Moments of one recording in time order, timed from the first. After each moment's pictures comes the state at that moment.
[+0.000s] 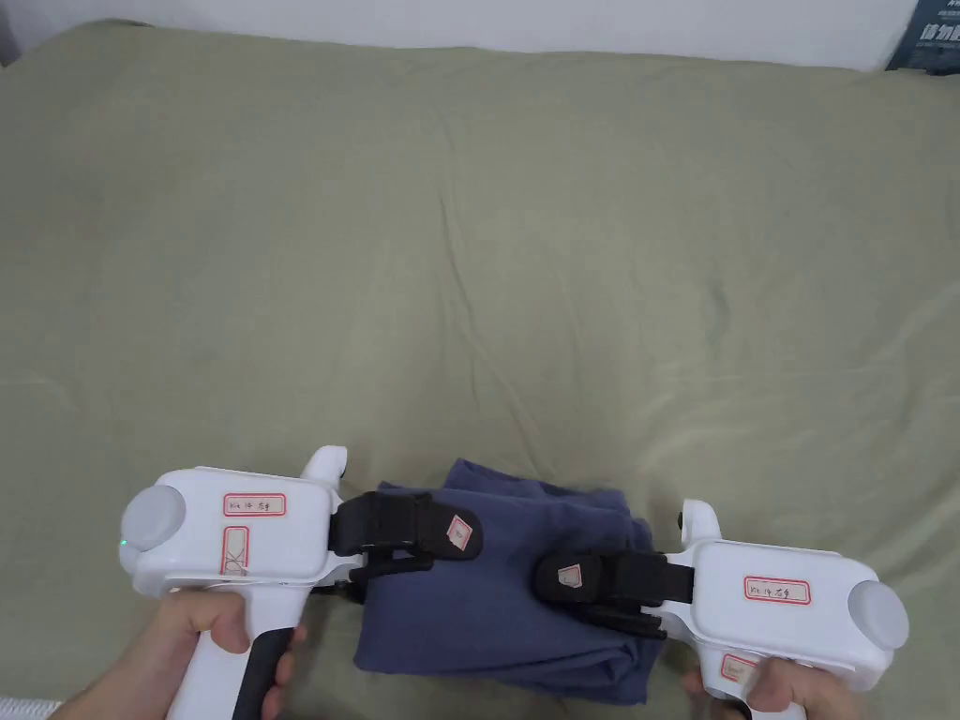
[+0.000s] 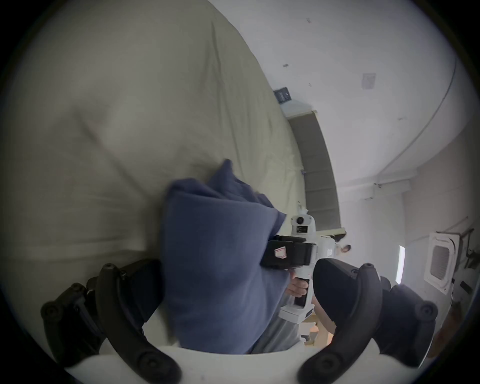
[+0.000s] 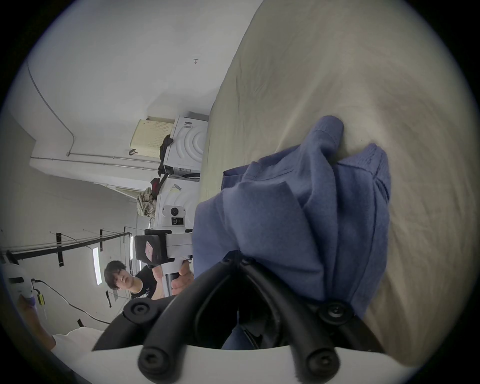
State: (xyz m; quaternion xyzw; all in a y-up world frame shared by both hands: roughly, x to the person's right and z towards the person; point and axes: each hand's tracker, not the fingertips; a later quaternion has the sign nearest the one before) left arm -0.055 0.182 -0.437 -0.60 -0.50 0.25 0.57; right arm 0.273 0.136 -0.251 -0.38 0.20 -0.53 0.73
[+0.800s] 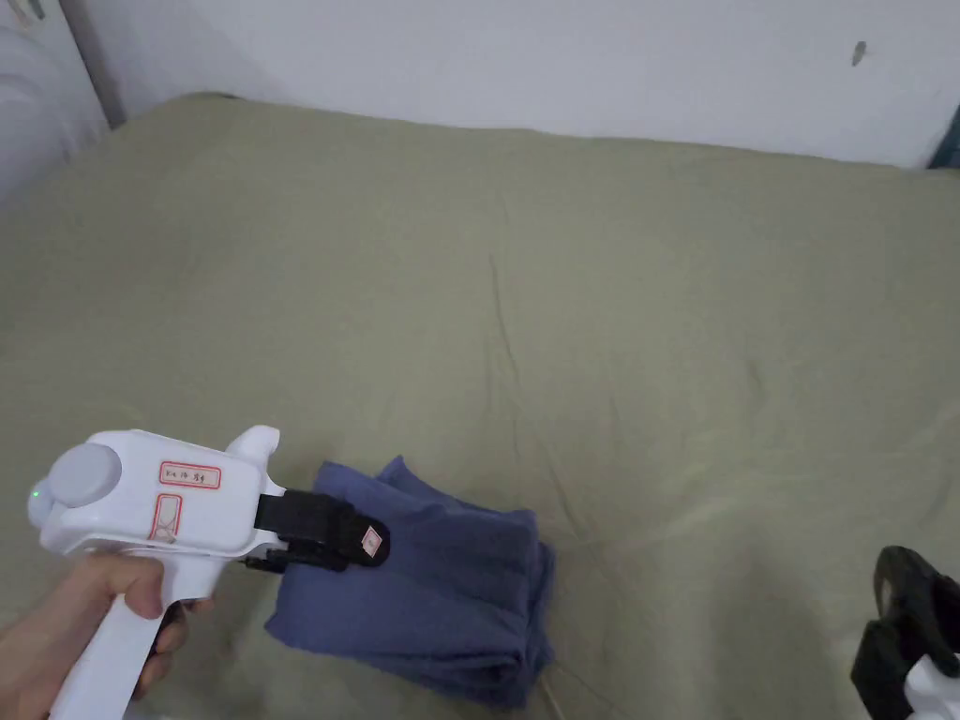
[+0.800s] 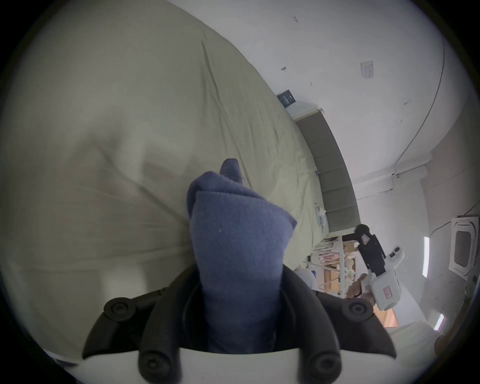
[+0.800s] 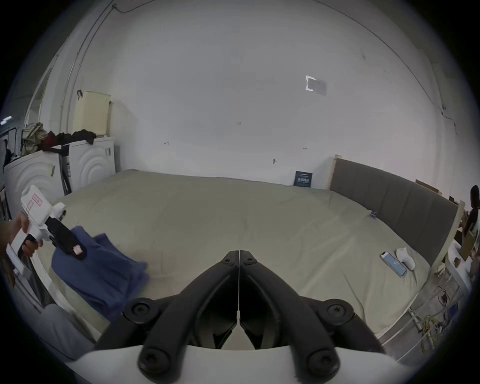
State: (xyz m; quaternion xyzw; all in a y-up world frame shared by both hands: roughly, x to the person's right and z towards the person) left arm -0.147 0.256 -0.471 -0.57 -0.42 0.17 0.68; right arm 0.194 0.316 -0.125 -0.17 -0.26 0.01 0.95
